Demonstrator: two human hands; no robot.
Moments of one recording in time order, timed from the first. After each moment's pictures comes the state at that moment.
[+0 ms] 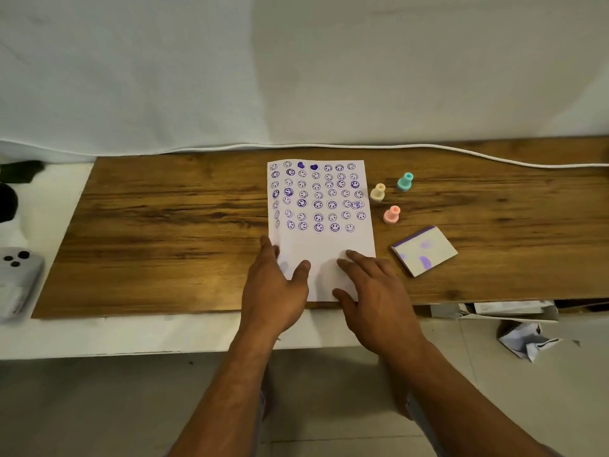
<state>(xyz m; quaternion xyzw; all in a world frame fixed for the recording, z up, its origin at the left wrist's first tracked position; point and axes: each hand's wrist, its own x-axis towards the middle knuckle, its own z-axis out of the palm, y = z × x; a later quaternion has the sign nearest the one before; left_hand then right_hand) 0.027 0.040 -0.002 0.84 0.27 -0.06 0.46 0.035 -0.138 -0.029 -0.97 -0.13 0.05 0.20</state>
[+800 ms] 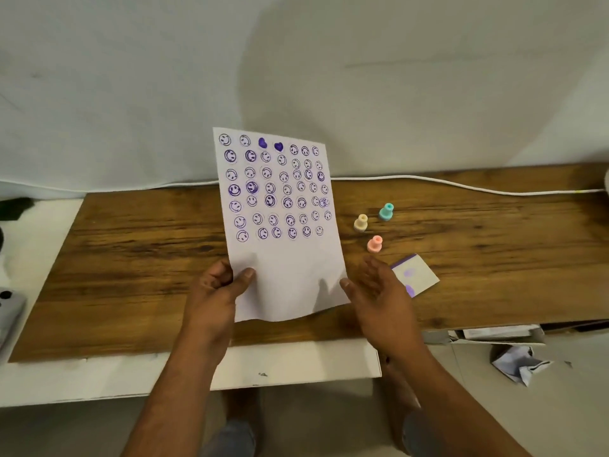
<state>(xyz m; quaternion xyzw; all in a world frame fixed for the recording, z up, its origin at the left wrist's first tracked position) 0.044 0.095 0.007 0.64 0.26 0.03 0.72 0.066 -0.154 -0.009 -0.84 0.11 0.10 0.53</state>
